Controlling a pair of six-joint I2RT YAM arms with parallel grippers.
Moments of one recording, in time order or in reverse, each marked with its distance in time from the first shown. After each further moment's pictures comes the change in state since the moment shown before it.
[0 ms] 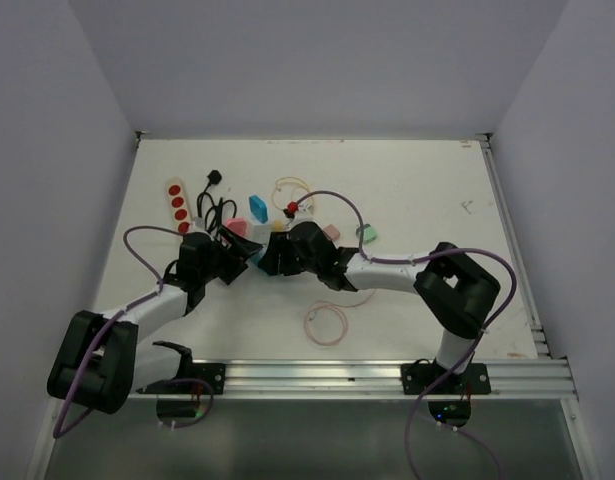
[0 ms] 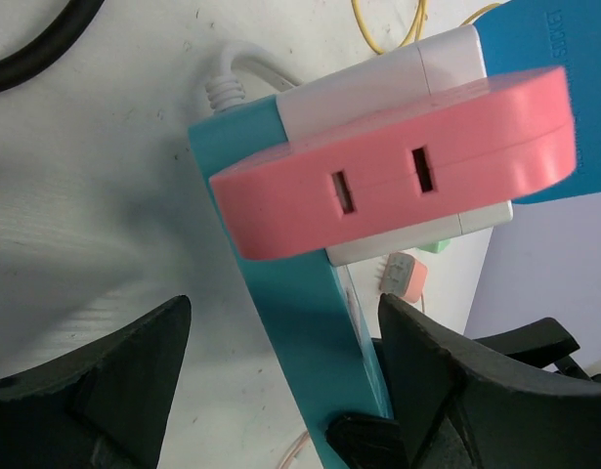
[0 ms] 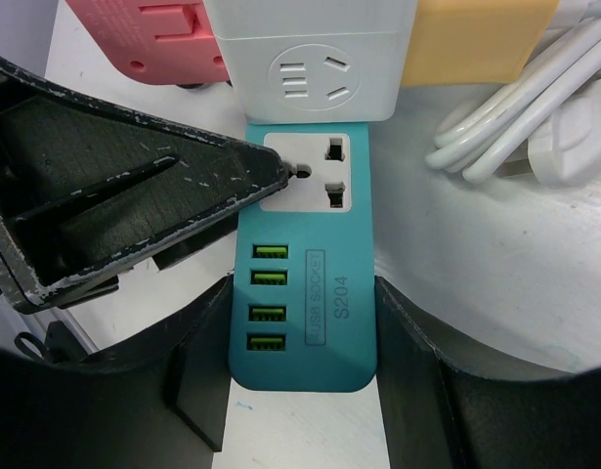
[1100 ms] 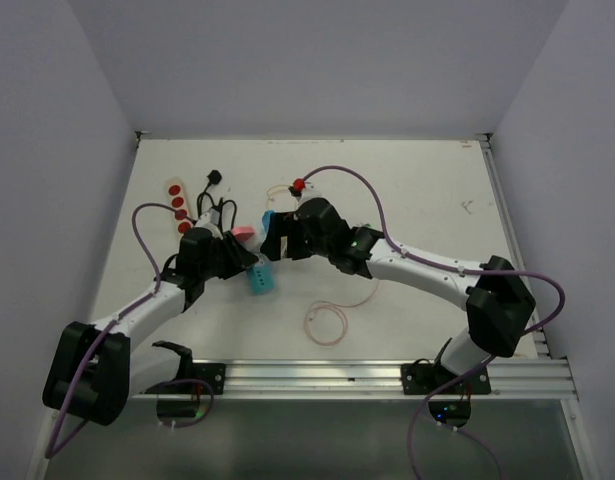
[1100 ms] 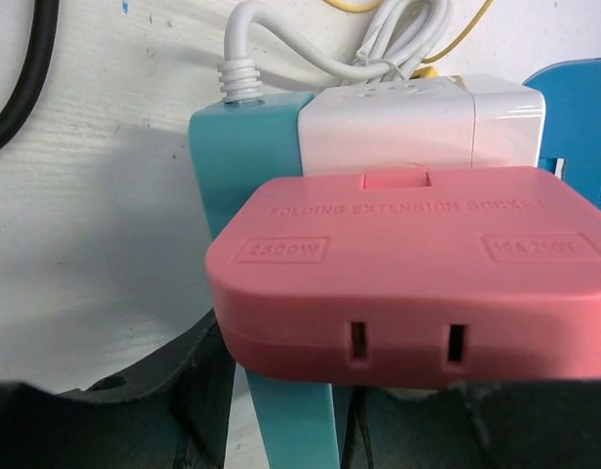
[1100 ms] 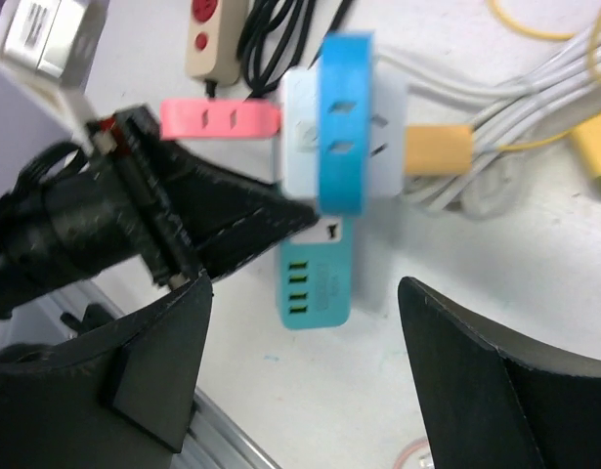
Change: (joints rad) left arm -0.022 -0.050 0.071 -0.183 0.029 0.365; right arm -0.007 -0.196 0.151 -0.354 0.029 -0.085
